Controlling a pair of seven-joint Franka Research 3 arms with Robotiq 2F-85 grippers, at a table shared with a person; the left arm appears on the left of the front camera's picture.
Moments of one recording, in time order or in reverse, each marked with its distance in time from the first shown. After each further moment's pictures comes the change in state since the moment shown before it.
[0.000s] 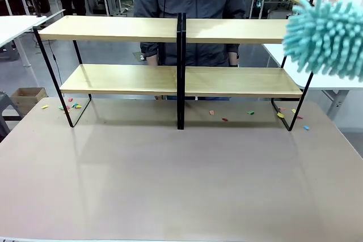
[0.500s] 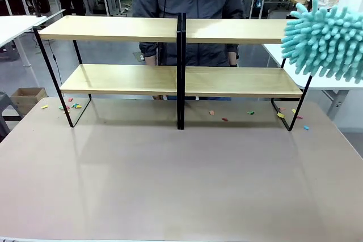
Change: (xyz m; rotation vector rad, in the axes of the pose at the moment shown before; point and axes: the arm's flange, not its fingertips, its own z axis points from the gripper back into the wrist) left arm 0.000 0.000 0.000 0.000 0.000 0.000; right arm 0.004 -0.002 -0.002 -0.001 0.005 -0.041
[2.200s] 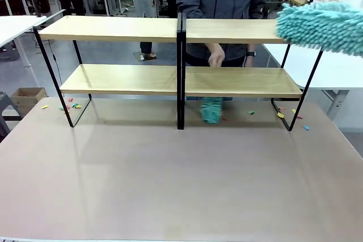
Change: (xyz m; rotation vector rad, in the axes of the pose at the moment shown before) left arm 0.000 0.000 0.000 0.000 0.000 0.000; right arm 0.138 -0.031 -0.031 -0.605 -0.049 -0.622
